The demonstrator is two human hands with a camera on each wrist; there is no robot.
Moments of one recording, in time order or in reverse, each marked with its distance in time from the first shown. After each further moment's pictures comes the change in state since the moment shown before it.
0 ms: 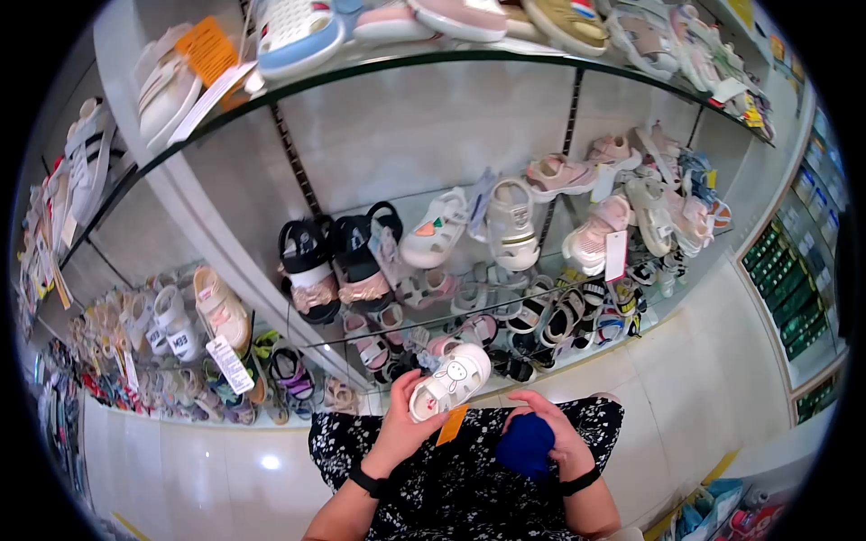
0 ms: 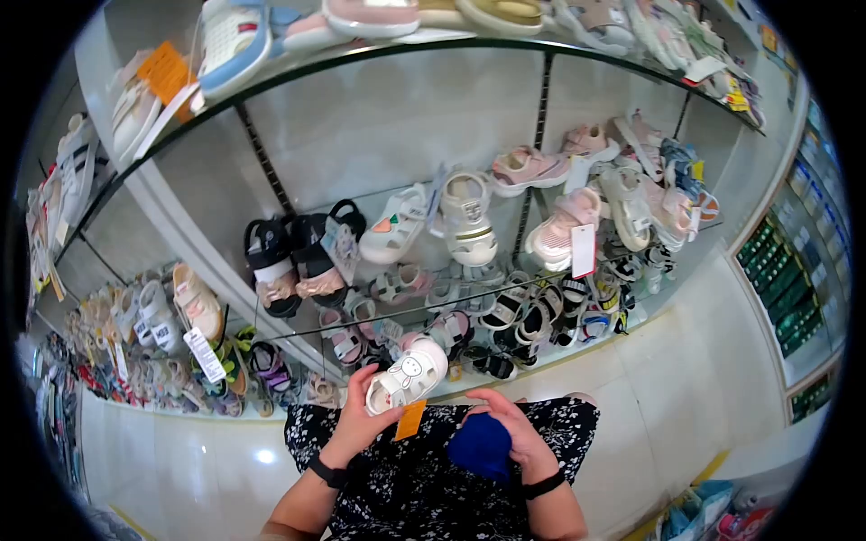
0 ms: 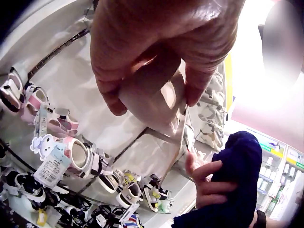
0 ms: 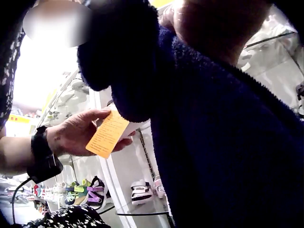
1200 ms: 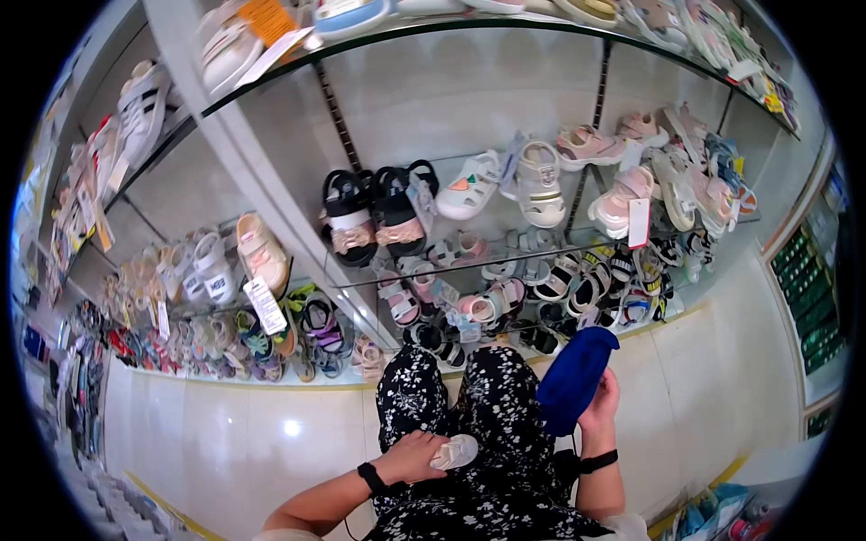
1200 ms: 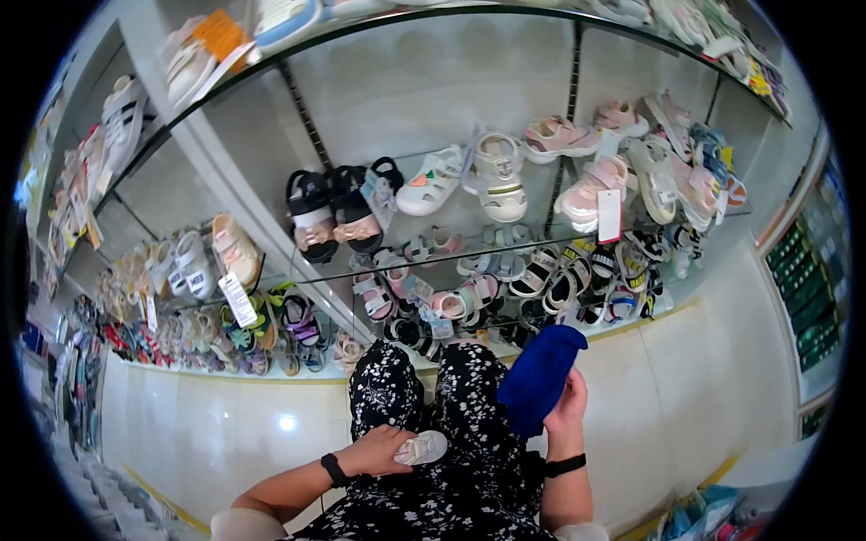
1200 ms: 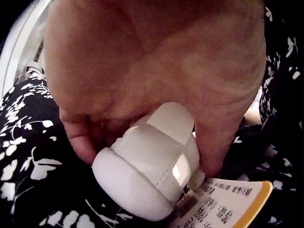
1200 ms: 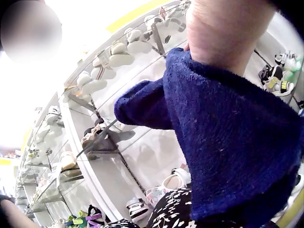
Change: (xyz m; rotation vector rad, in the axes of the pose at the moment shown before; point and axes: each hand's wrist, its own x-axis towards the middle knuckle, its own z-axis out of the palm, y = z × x) left_hand -0.132 -0.052 -0.019 1.019 -0.678 -0.221; right_hand -0.027 0.017 -0.051 0.539 0.195 -0.277
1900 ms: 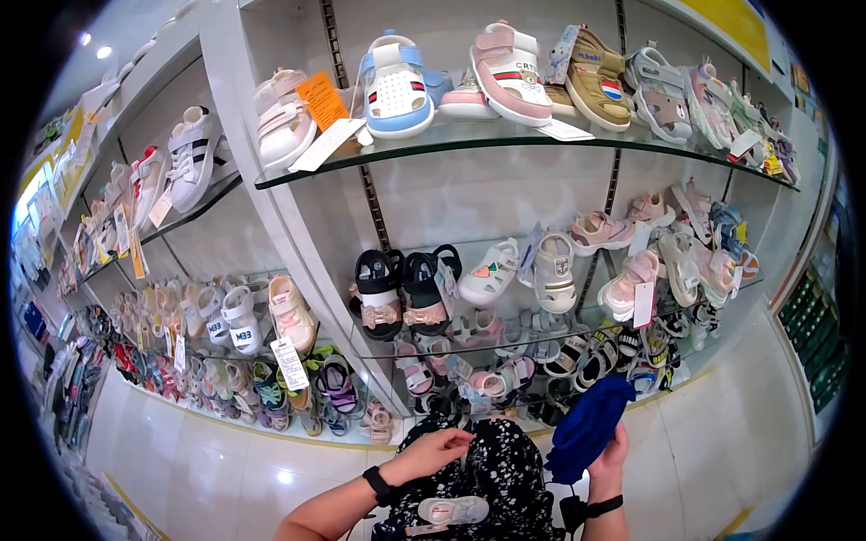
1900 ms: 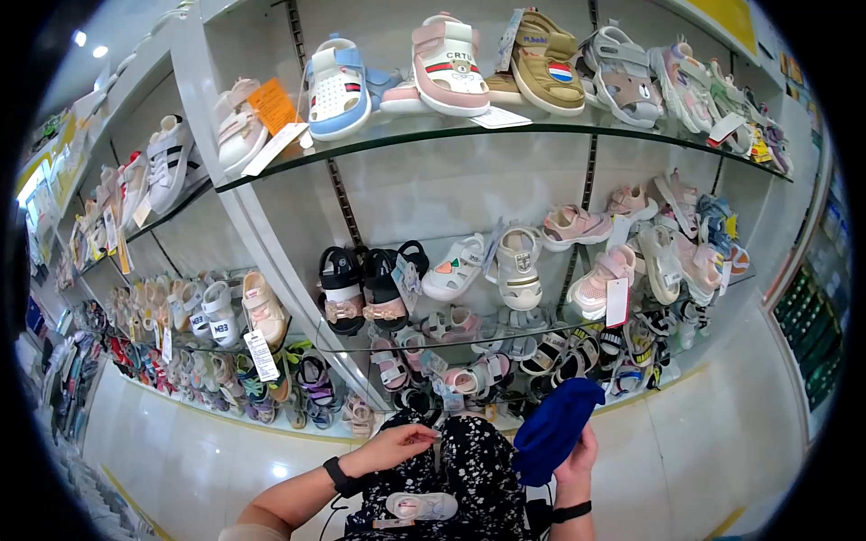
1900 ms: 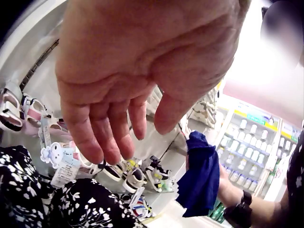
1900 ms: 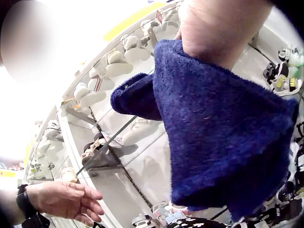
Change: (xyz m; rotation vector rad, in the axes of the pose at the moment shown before) left_hand 0.069 -0.007 -0.094 -0.741 0.303 0.098; right_hand 0.030 -0.013 0.013 0.054 -0.139 -0.074
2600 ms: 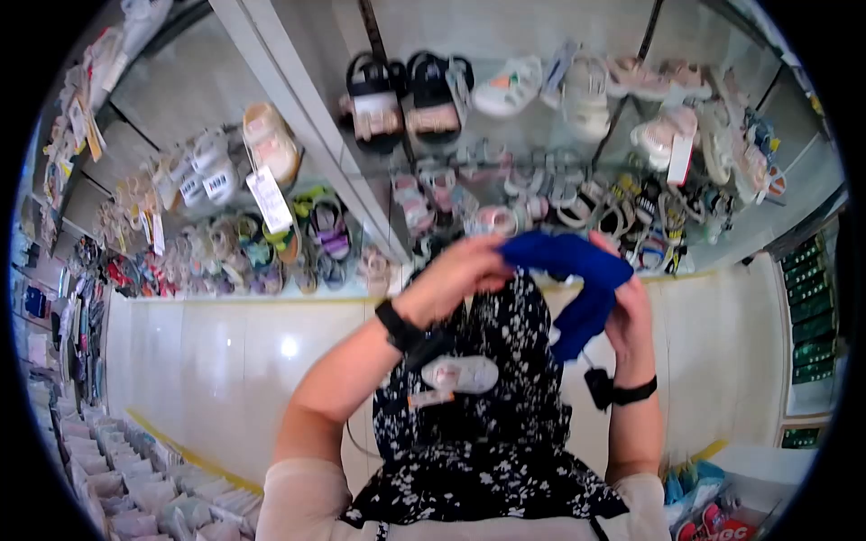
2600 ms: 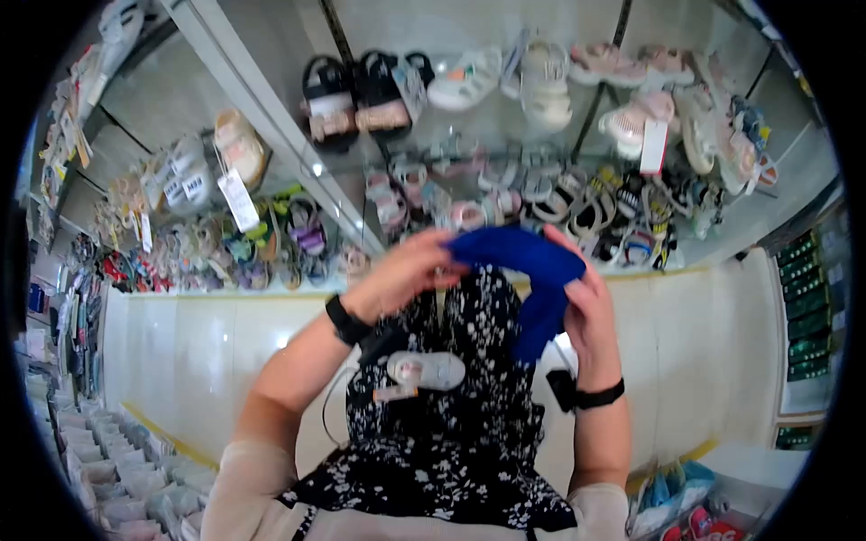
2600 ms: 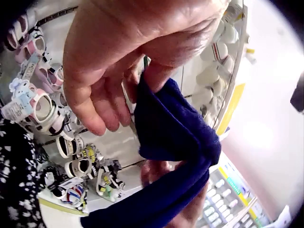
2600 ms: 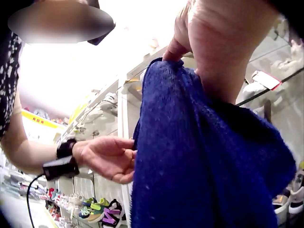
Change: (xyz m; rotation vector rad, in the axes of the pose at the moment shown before) left_hand 0.019 0.069 0.008 -0.689 -0.018 -0.118; right_hand -0.019 0.009 0.089 -0.767 -0.301 0.036
